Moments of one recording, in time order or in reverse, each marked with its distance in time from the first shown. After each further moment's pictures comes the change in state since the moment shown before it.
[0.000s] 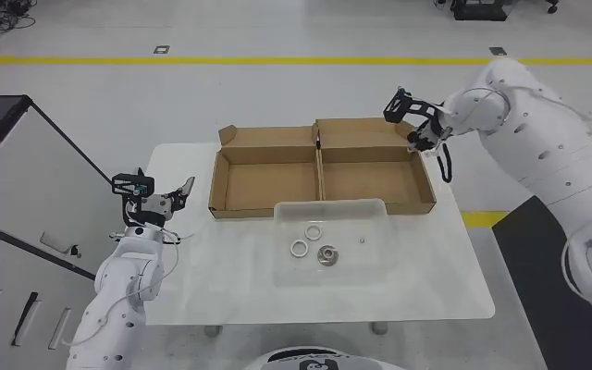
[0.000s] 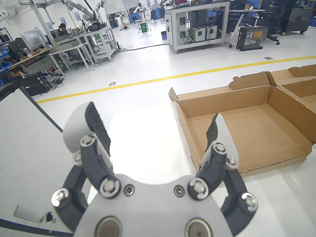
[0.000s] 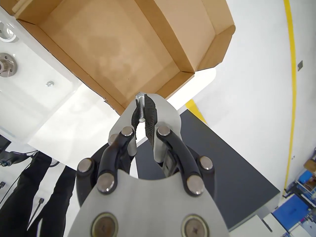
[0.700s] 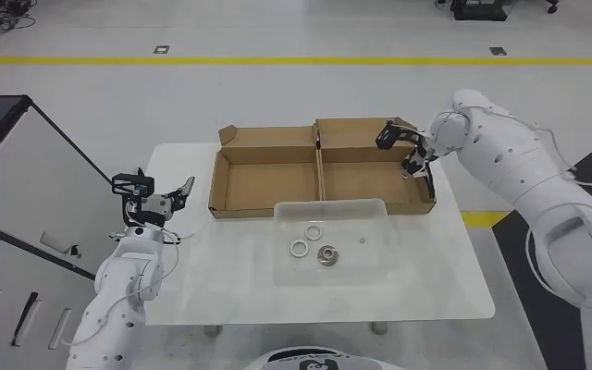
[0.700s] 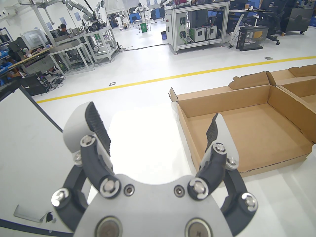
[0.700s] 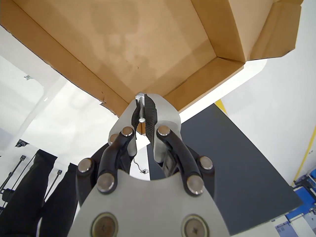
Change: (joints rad) left arm 0.000 0.000 0.000 0.000 0.000 0.000 0.000; right arm -0.002 -0.128 -0.181 0.286 0.019 -0.056 -0.075
